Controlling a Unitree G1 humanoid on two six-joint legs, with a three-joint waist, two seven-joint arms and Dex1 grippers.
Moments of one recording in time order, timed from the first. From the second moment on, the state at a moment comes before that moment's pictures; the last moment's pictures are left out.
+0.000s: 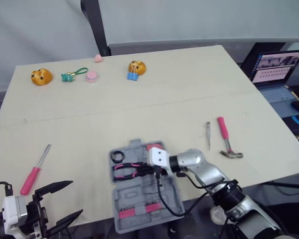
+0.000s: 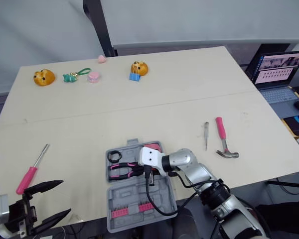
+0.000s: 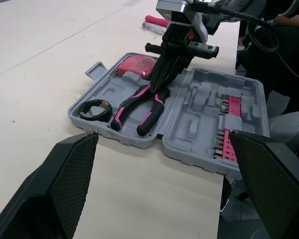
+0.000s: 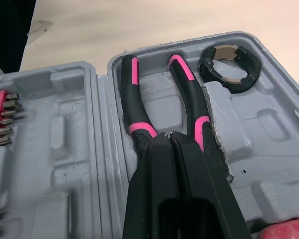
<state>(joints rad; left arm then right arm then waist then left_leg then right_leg) 0.58 0.59 0.55 -0.19 -0.62 -0.21 -1.30 -0.48 -0.35 0.56 0.13 0.03 0.15 1.02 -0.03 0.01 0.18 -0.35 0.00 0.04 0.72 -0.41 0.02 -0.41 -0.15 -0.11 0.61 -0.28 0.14</state>
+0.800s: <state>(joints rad) 0.57 0.59 0.53 -0.19 -0.62 -0.20 -1.28 -0.49 -0.31 0.56 0.17 -0.02 0.18 0.99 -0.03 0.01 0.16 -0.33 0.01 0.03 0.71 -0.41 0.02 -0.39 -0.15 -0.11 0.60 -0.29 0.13</state>
